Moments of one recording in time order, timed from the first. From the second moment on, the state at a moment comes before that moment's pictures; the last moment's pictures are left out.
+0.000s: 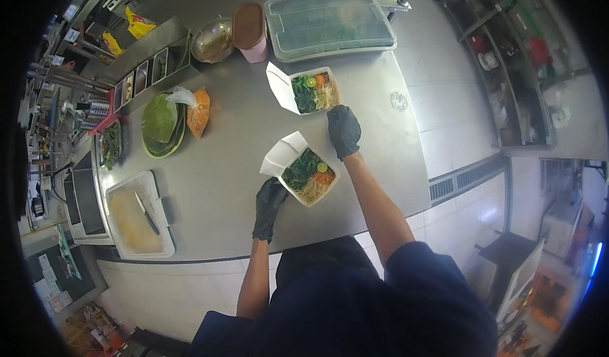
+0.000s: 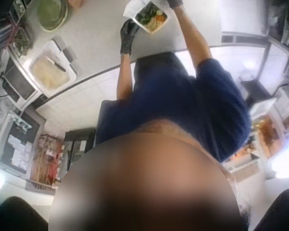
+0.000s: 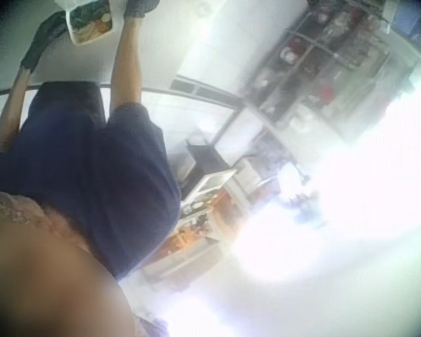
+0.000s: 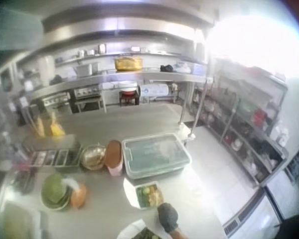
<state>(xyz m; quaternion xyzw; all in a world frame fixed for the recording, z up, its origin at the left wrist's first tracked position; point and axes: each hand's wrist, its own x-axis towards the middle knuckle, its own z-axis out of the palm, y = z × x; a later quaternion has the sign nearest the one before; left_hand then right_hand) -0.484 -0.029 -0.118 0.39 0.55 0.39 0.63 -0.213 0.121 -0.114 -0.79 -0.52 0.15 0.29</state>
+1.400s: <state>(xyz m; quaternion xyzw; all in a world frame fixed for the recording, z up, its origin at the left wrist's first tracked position) -0.425 0.070 -0.122 0.72 0.56 0.14 0.38 -0.118 -0.162 -0.087 -0.79 -0.10 0.28 0.54</state>
